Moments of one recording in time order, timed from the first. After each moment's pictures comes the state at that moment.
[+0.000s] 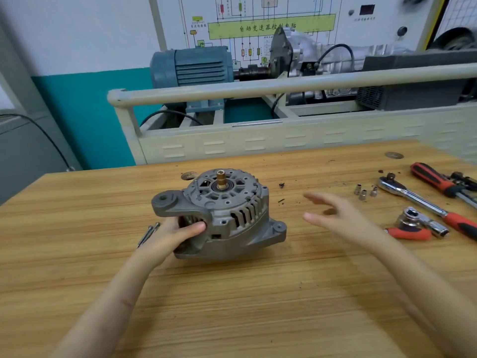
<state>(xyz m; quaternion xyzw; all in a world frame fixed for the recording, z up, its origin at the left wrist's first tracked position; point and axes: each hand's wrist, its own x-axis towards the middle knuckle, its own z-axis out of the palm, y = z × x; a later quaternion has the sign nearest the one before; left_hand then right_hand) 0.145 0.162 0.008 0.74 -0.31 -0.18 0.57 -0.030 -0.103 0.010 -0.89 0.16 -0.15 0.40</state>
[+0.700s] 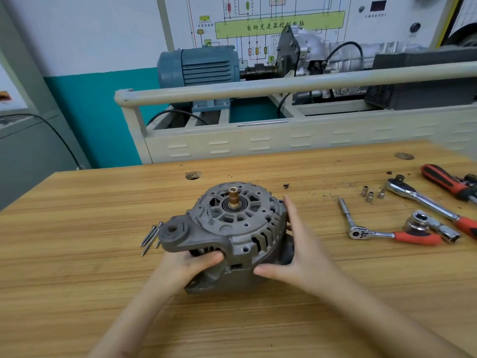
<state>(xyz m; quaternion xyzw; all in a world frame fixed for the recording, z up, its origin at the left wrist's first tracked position) 0.095 0.169 -0.004 0.78 -0.31 -0.10 0.54 -0.027 -0.013 0.000 -0.89 0.10 -0.16 0.41</state>
